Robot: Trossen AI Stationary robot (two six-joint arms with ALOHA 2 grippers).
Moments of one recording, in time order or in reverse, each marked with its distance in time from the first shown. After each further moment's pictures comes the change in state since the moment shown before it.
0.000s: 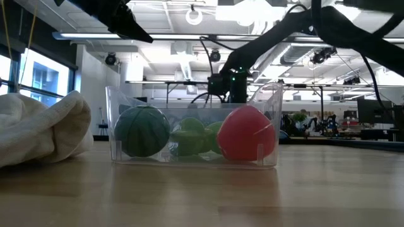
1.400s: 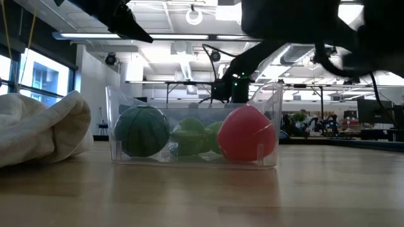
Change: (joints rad) left arm 0.000 0.000 0.000 0.000 0.000 0.000; right arm -0.046 0.029 0.000 0.040 -0.045 0.029
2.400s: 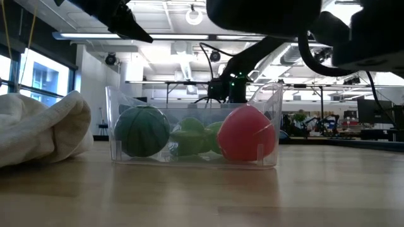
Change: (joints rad) left arm 0.000 0.000 0.000 0.000 0.000 0.000; right arm 0.031 0.024 0.018 0.011 0.043 -0.061
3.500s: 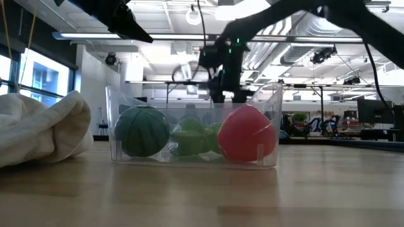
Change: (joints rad) left arm 0.000 0.000 0.000 0.000 0.000 0.000; right arm 0.159 -0.184 -0.001 -0.102 -0.020 -0.165
